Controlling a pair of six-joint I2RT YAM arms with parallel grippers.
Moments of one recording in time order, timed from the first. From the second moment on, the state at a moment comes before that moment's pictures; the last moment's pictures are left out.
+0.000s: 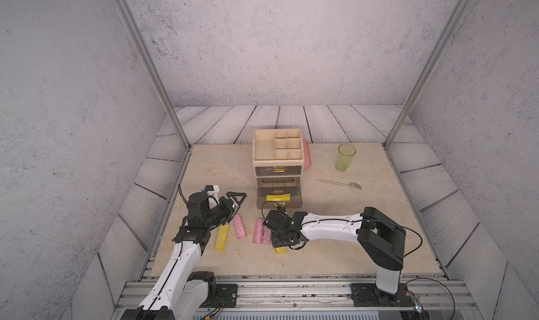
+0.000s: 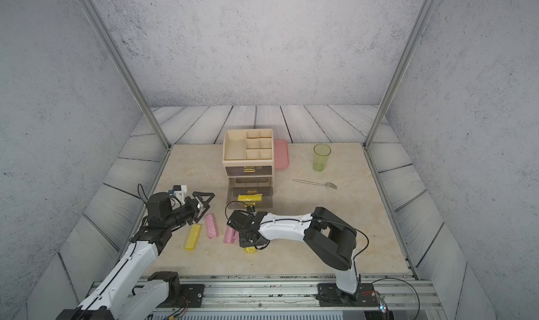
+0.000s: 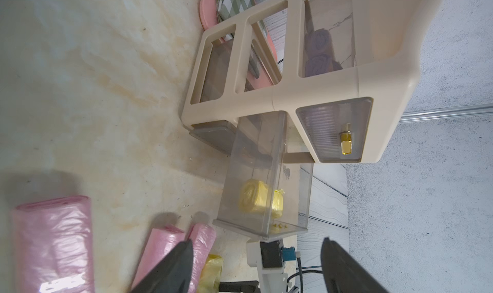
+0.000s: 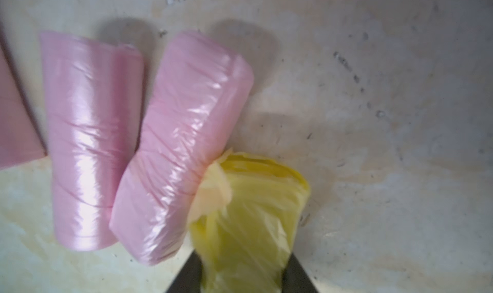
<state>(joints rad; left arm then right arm) -0.05 0.89 0.45 -0.04 0.63 -1.01 1.14 1.88 1.21 -0.58 0.10 0.96</state>
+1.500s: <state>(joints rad) -0.13 0.98 0.58 -0.37 0.61 -0.88 0.88 1.87 1.81 -0.86 0.19 -0.54</state>
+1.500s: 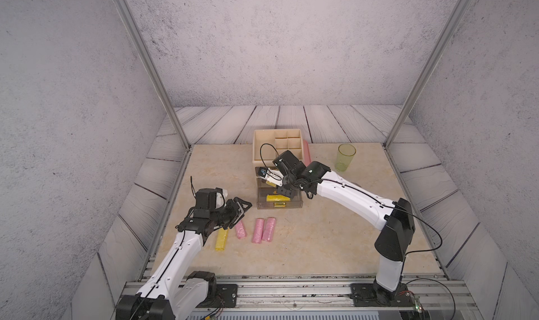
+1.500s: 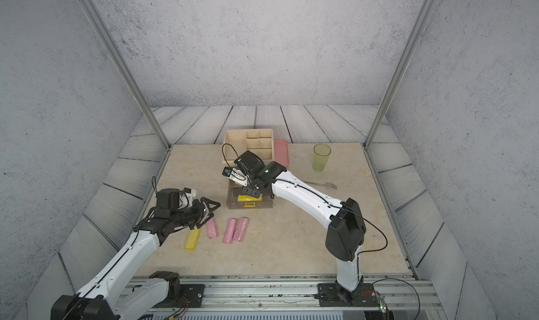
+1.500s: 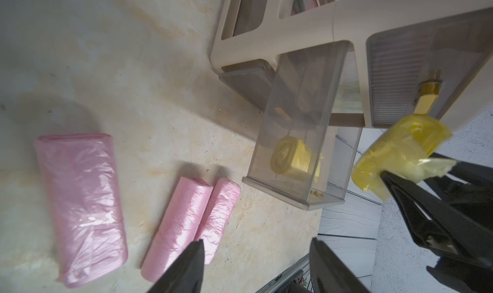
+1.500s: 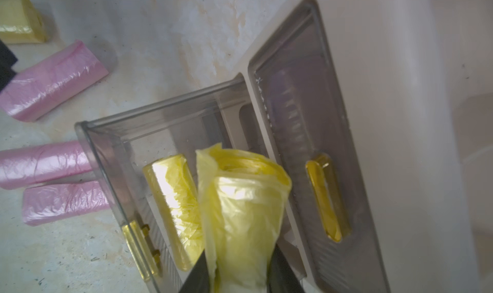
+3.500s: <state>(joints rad) -0.27 1.45 0.76 -0.88 -0.17 -0.84 0.89 1.03 1.24 -0.40 -0.13 -0.13</state>
